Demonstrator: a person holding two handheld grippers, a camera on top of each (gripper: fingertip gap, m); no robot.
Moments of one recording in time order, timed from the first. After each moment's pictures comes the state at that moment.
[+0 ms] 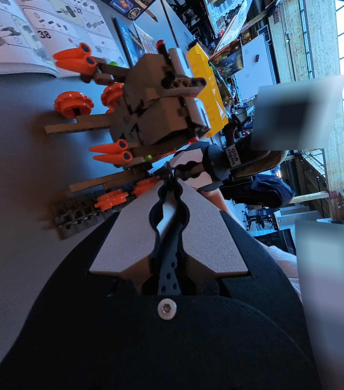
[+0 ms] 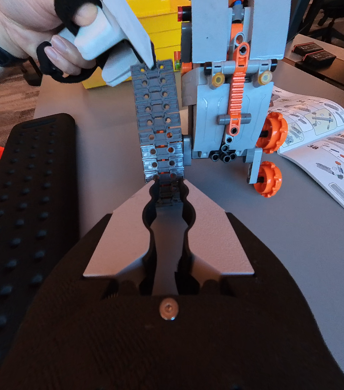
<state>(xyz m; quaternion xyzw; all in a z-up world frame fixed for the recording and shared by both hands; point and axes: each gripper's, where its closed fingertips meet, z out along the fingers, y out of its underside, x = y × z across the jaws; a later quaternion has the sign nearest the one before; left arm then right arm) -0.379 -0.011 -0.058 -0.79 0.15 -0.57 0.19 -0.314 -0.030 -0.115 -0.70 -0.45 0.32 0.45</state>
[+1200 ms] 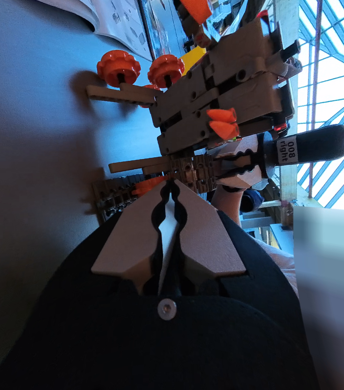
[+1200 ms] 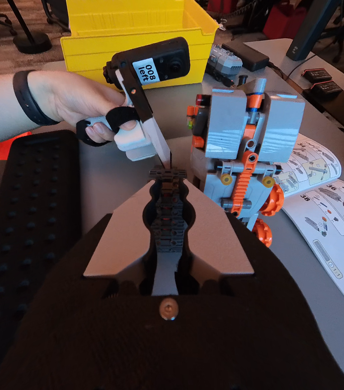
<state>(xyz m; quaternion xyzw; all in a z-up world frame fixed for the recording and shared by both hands) -0.386 -0.004 -0.114 -0.76 0.09 -0.63 0.13 -0.359 -0.016 -0.076 -0.70 -0.50 0.29 0.43</state>
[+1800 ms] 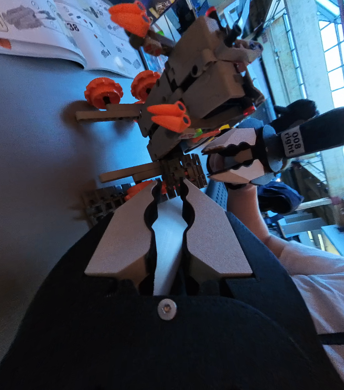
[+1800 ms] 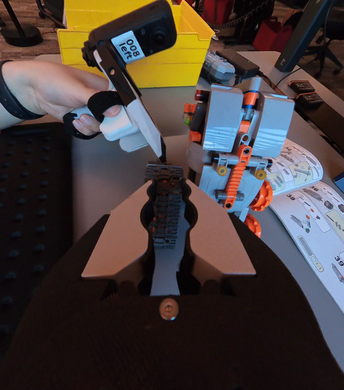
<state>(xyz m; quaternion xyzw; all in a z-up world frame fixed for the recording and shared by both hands) -0.385 -0.007 -0.100 -0.77 0.14 -0.58 0.23 -0.349 -0.017 -0.076 -0.68 -0.50 0.27 0.45</state>
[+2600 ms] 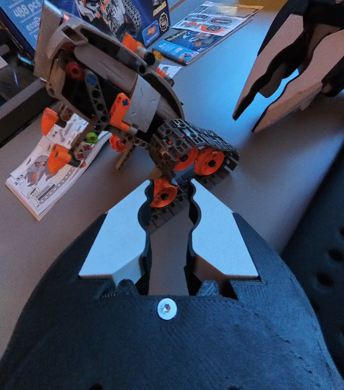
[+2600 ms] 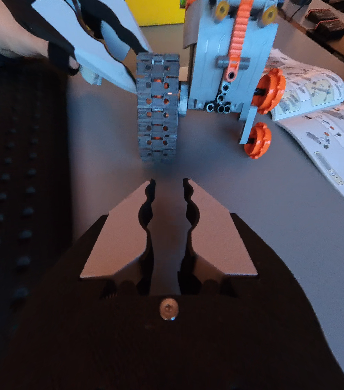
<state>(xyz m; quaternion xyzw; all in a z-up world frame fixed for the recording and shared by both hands) -0.373 -0.022 -0.115 -0.74 0.44 -0.14 0.49 -0.271 -0.040 -0.138 -0.71 -0.50 0.27 0.42</state>
